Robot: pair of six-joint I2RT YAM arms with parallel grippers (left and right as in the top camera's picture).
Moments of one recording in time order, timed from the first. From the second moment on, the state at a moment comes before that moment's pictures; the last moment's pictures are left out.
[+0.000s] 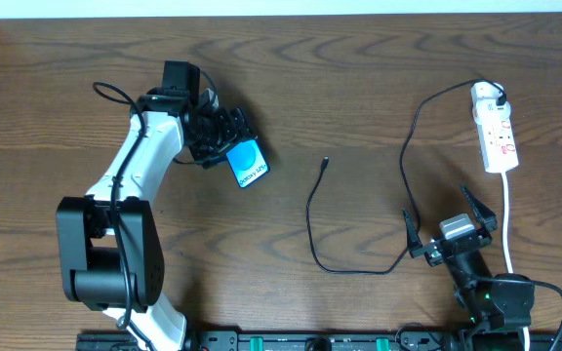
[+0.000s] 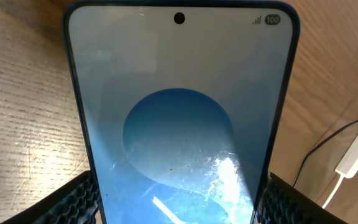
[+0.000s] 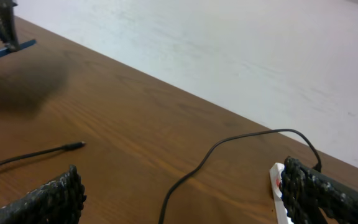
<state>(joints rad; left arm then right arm) -0.07 1.83 1.32 -0.77 0.47 -0.58 0.06 0.01 0.01 -0.04 -0.28 -0.32</state>
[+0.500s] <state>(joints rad) -0.07 1.83 1.32 -0.72 0.48 -0.65 0.06 0.06 0.01 0.01 -0.42 -0.08</state>
